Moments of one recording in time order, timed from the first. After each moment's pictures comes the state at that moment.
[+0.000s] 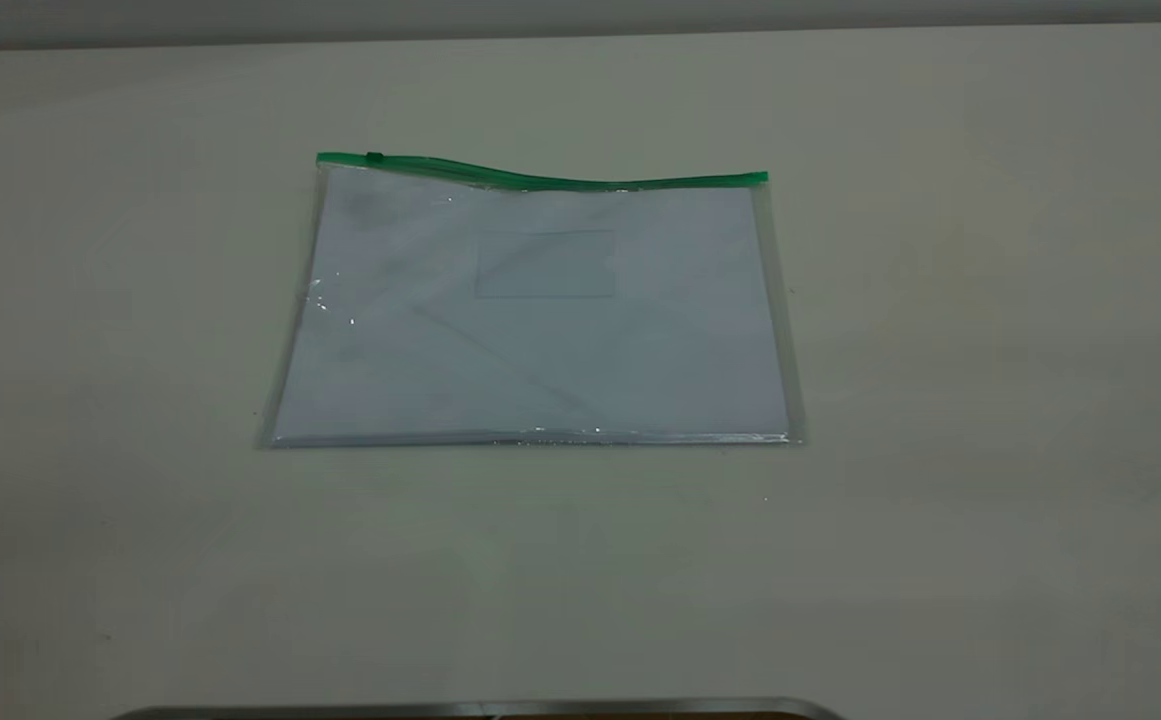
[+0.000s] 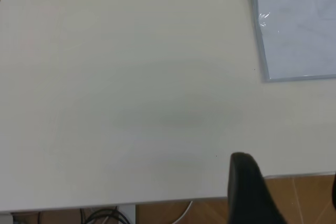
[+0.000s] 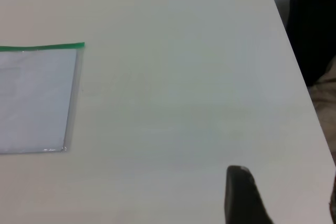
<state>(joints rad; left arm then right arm) 0.11 -0.02 -0.49 -0.12 1.15 0.15 0.00 -0.02 -0.50 -0.02 1.12 0.06</state>
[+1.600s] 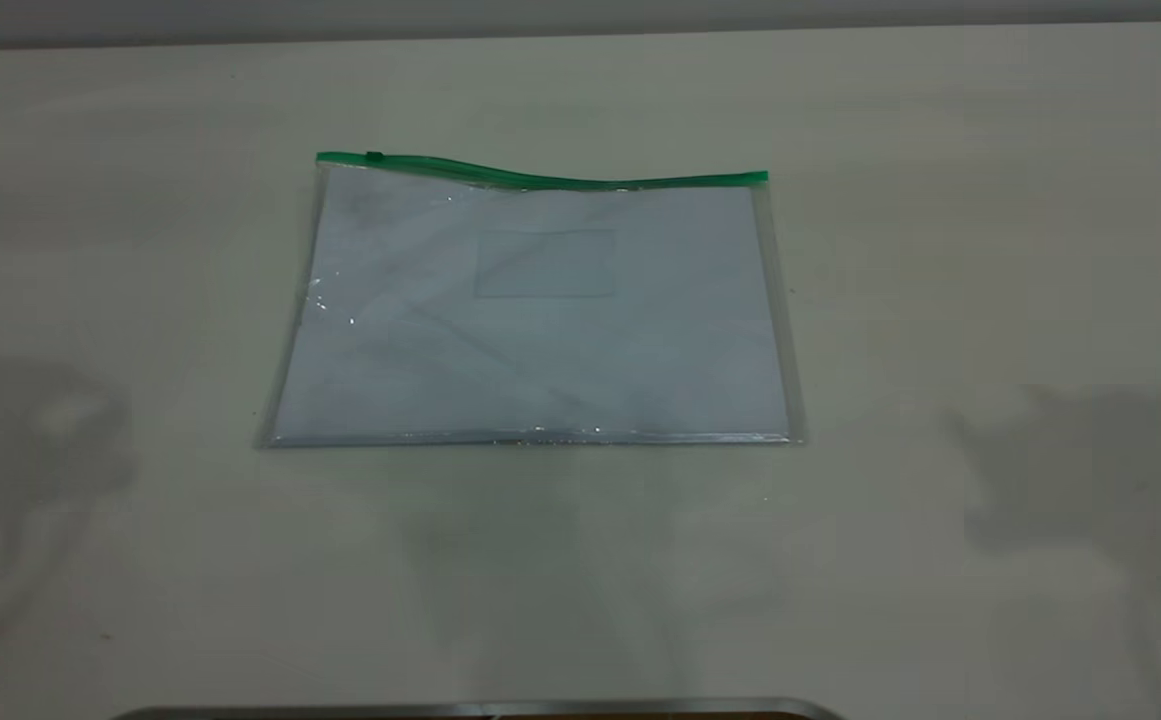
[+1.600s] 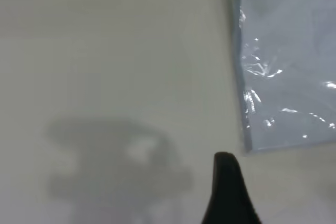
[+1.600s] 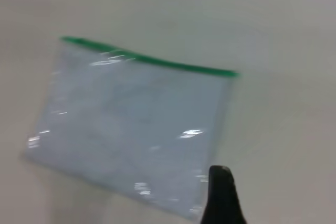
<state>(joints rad) 0.11 1.44 -0.80 -0.55 0.45 0.59 0.00 1.23 -0.69 1.02 0.50 -0.98</state>
